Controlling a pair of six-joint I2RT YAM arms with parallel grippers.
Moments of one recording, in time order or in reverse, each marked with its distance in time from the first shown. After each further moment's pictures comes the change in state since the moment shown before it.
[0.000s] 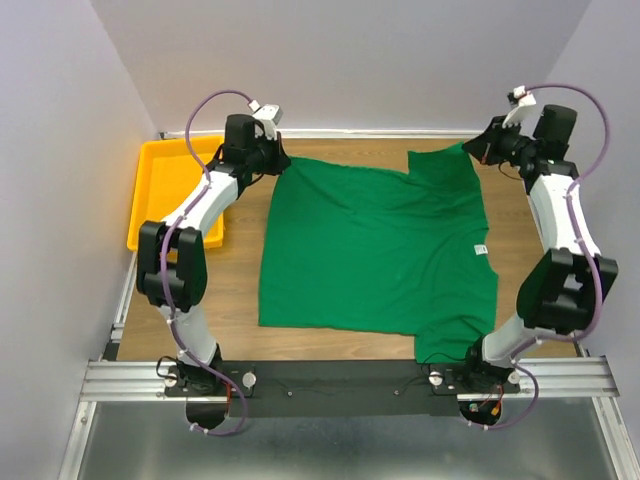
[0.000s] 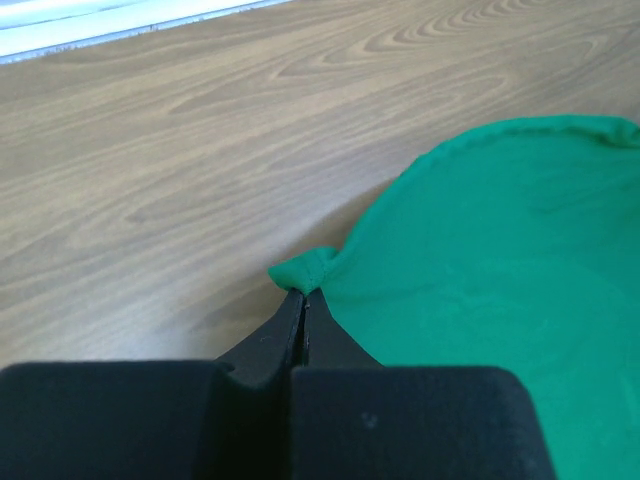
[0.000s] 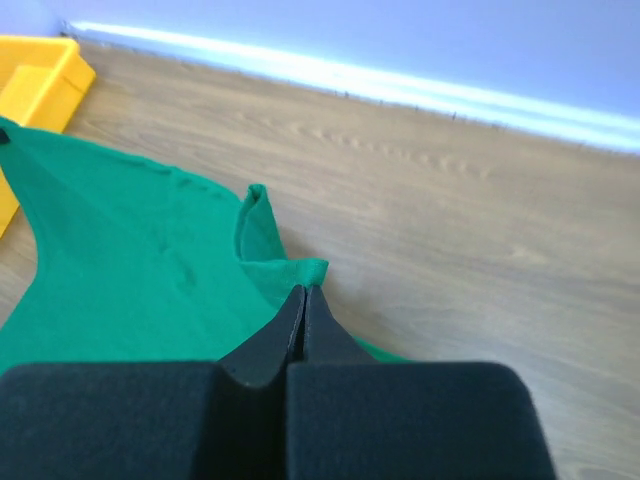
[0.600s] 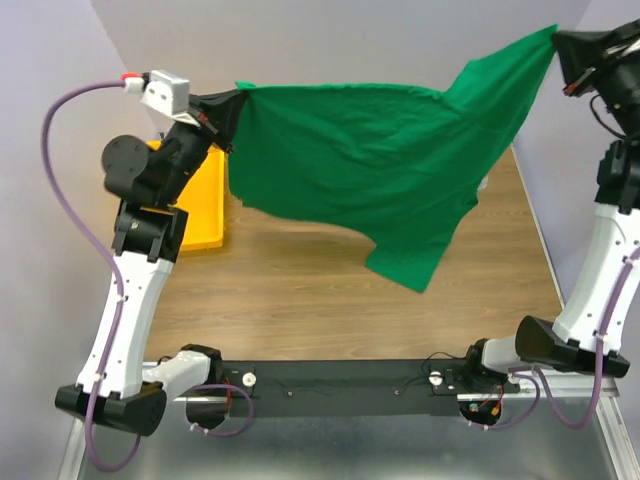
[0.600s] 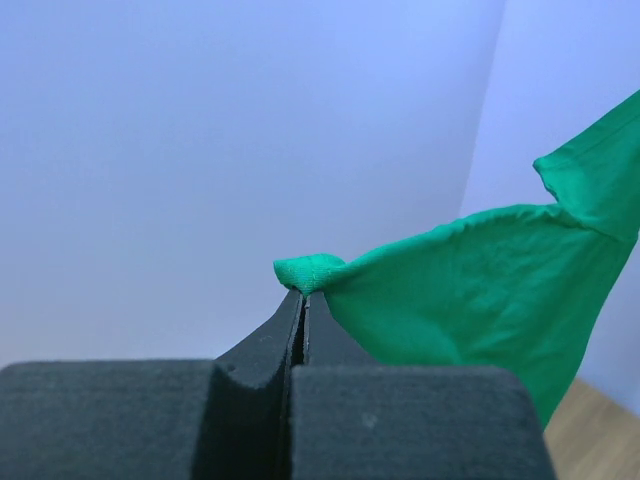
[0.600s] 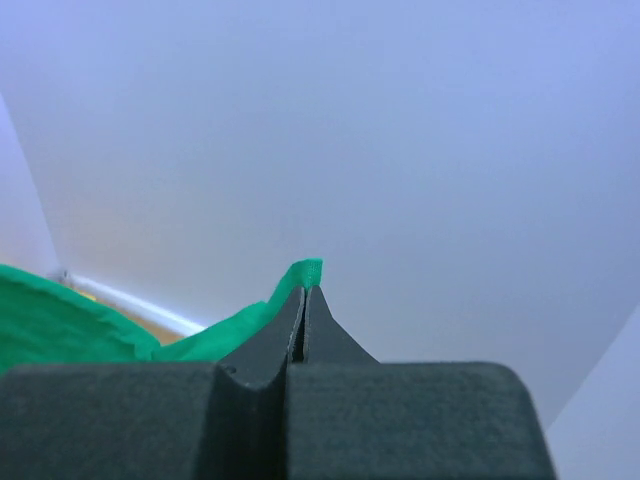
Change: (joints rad) left arm 0.007 -0.742 -0.073 0.203 -0.013 -0.068; right arm -0.073 -0.263 0.591 -0.080 0.058 0.123
